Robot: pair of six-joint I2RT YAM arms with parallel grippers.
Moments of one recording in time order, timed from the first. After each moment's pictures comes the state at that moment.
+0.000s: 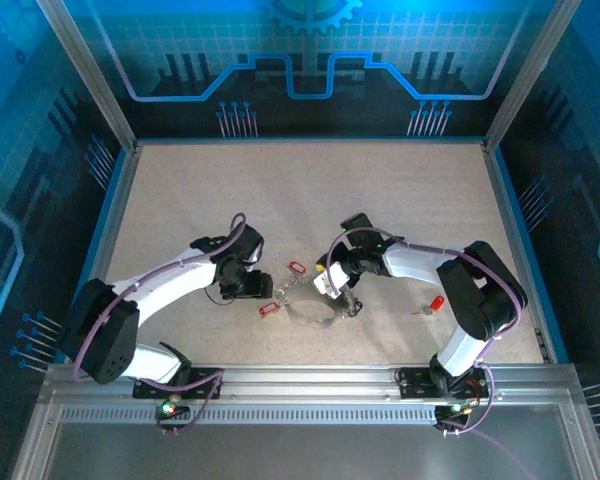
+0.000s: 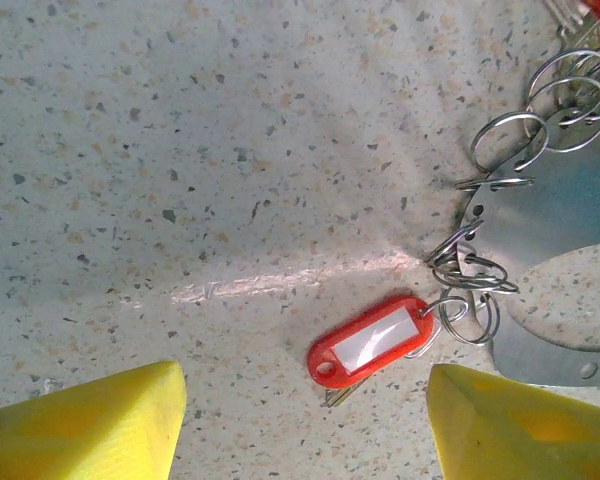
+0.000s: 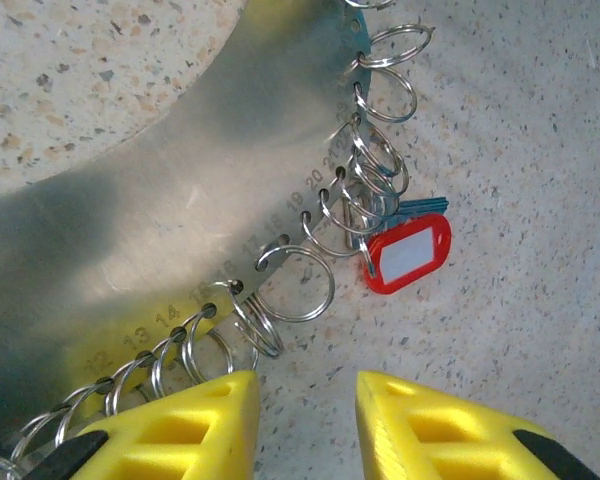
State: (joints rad) left arm -0.51 1.39 0.82 -0.77 0.16 -0.56; right arm 0.57 1.68 0.85 -0.18 -0.41 -1.71
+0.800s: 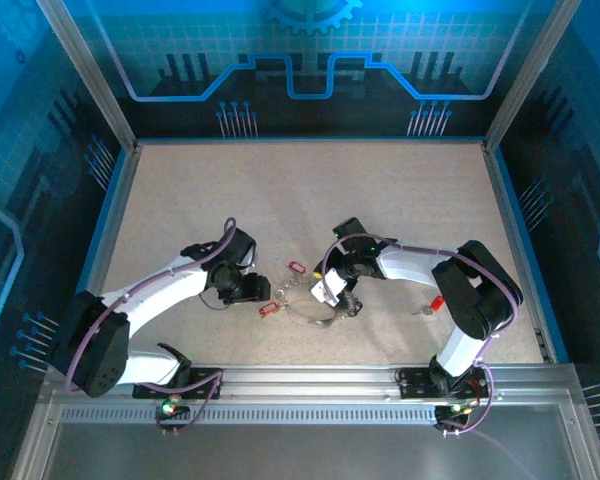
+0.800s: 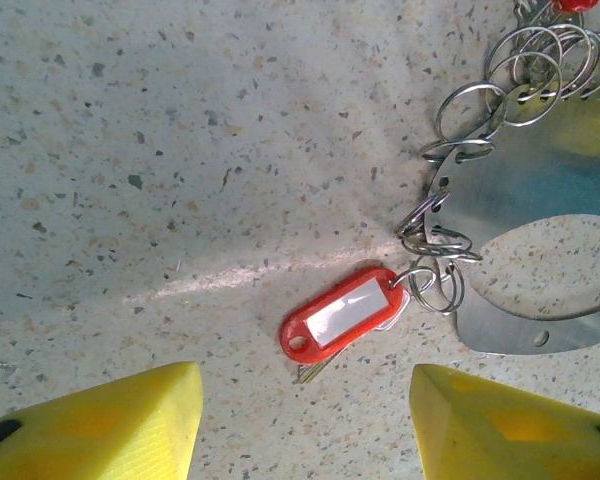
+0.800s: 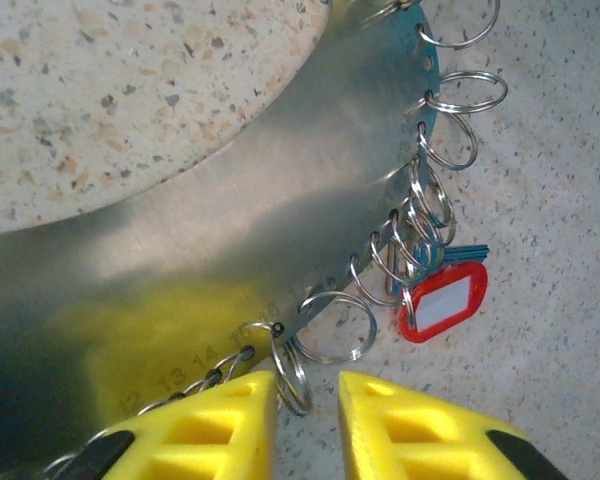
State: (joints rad) left arm -0.49 1.33 0.75 -0.72 0.24 -0.58; right arm 0.62 1.70 0.86 -0.21 -0.36 -1.79
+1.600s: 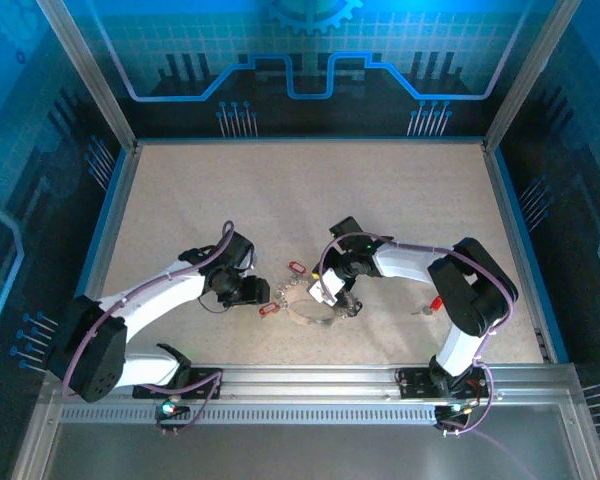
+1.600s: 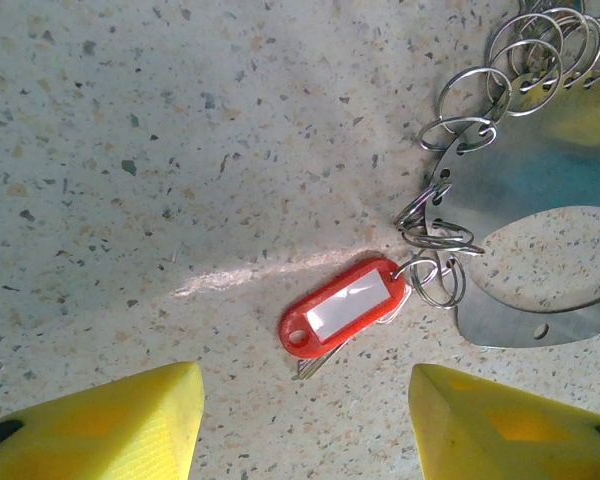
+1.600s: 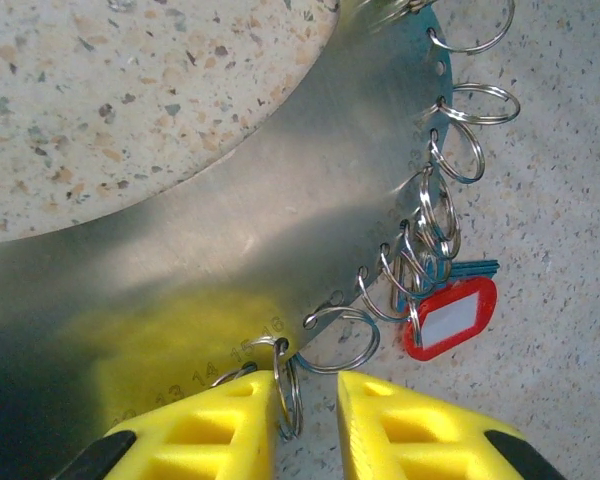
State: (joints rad) left arm -0.49 1.30 0.72 -0.69 0.25 -0.59; right arm 0.63 1.73 0.89 -0.24 -0.36 -1.81
